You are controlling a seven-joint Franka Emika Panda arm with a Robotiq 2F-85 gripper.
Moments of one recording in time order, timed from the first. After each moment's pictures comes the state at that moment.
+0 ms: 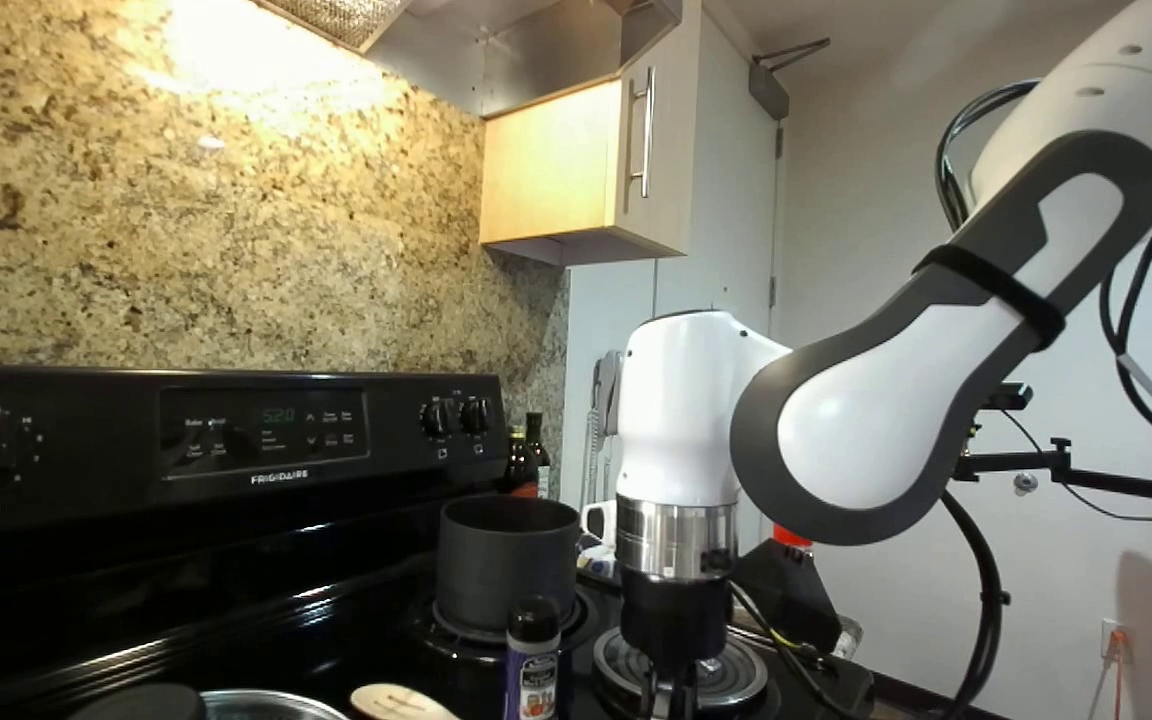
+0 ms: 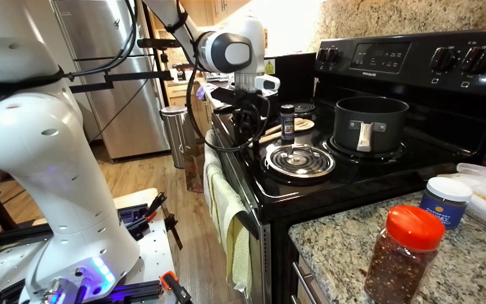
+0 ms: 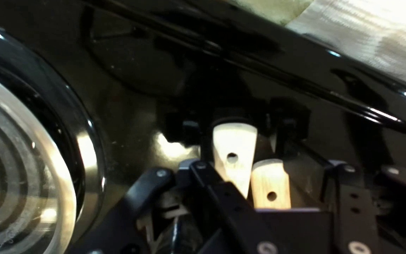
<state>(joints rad) 0.13 -0.05 0.12 -2.46 0.06 2.40 0.04</state>
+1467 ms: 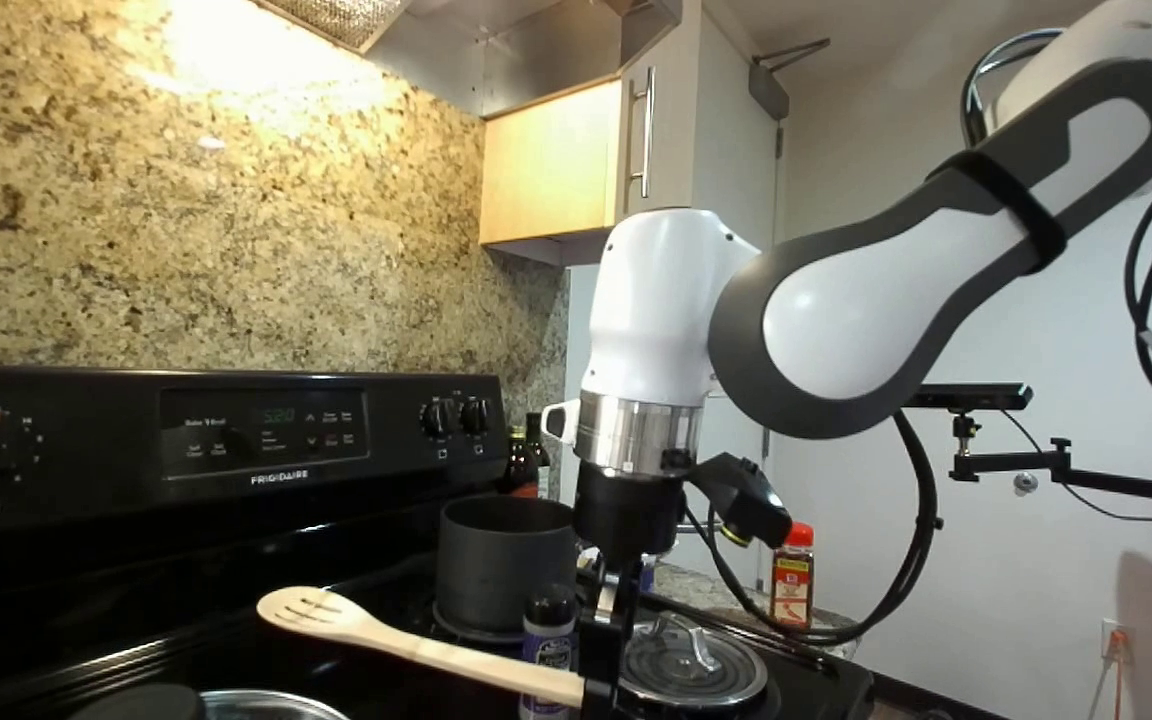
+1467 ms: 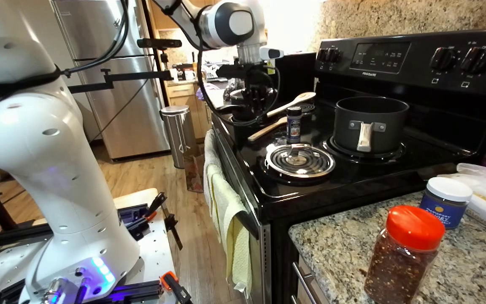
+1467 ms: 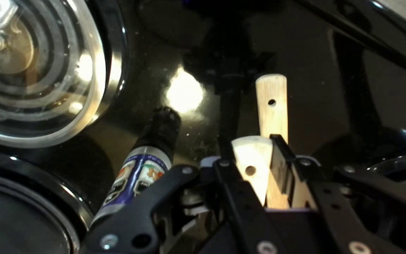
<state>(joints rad) 0.14 -0.10 0.14 -2.33 -0.03 2.34 0.04</state>
